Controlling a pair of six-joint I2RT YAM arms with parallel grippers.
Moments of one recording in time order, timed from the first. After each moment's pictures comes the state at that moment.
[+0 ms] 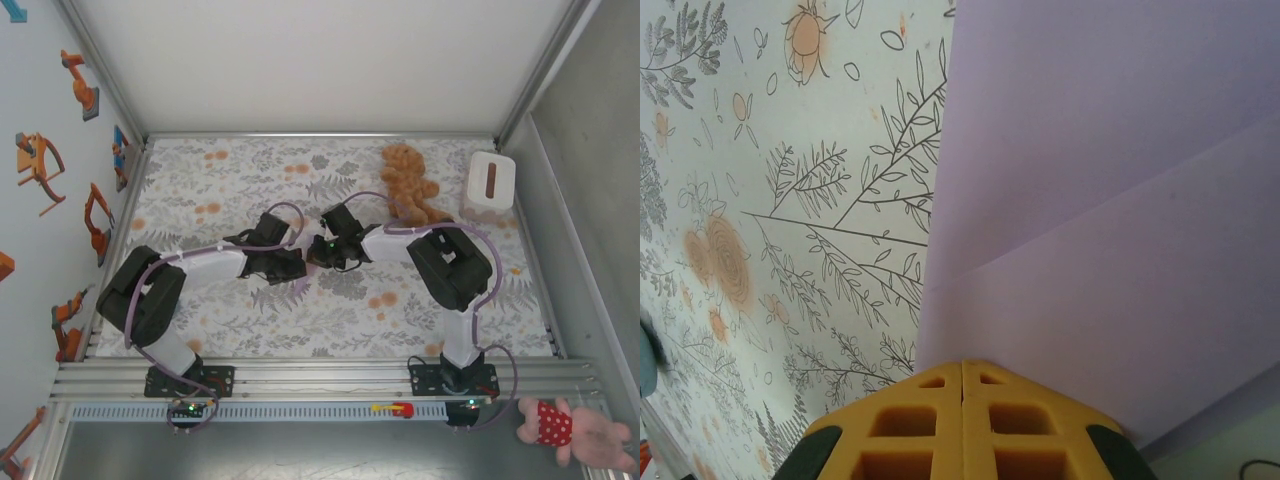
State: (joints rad) left arm -0.68 1.64 0.83 -0.25 0.35 -0.77; right arm 0.71 1.97 1.10 -0.09 -0.40 0.88
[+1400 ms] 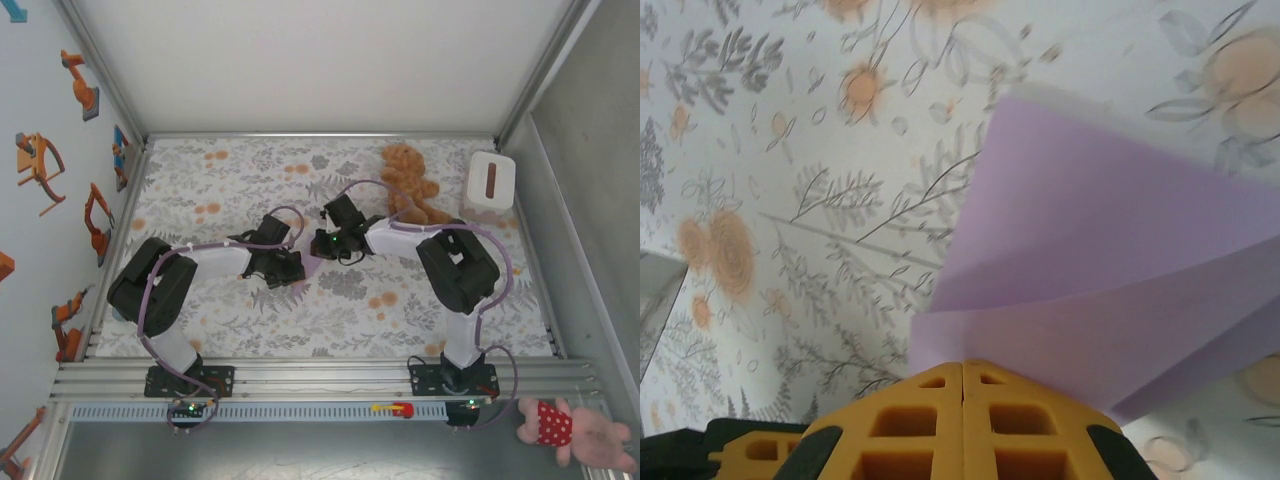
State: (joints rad) left arm -0.67 1.71 0.84 -0.27 0.36 -0.80; right arm 0.70 1.93 1.16 -0.21 -0.36 0.69
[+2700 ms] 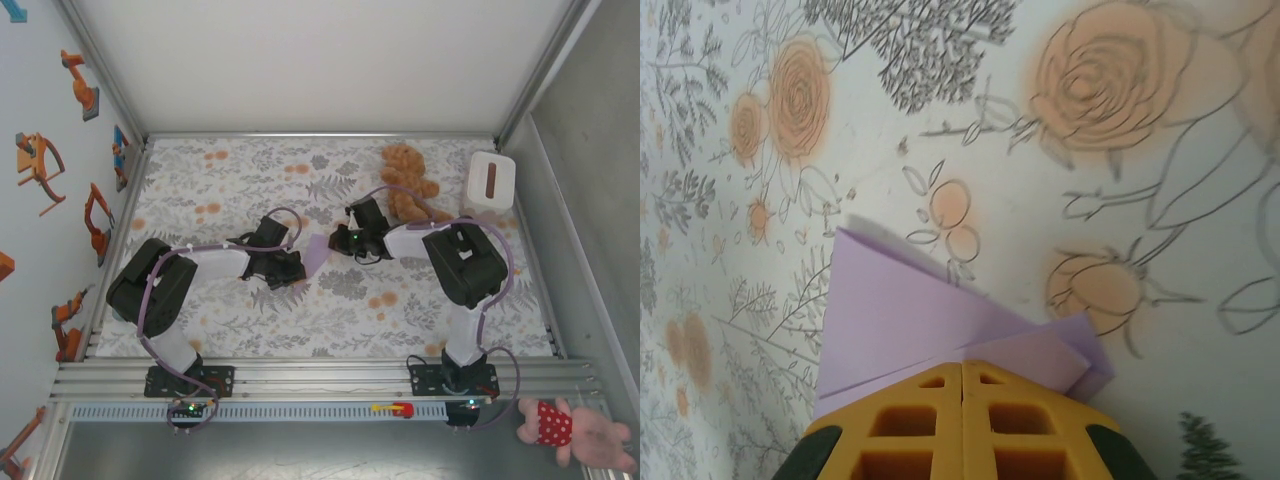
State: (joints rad) left arm -0.67 1.71 0.80 -0.21 0.38 -0.85; right arm 0.54 1.93 0.98 0.08 -0.37 0.75
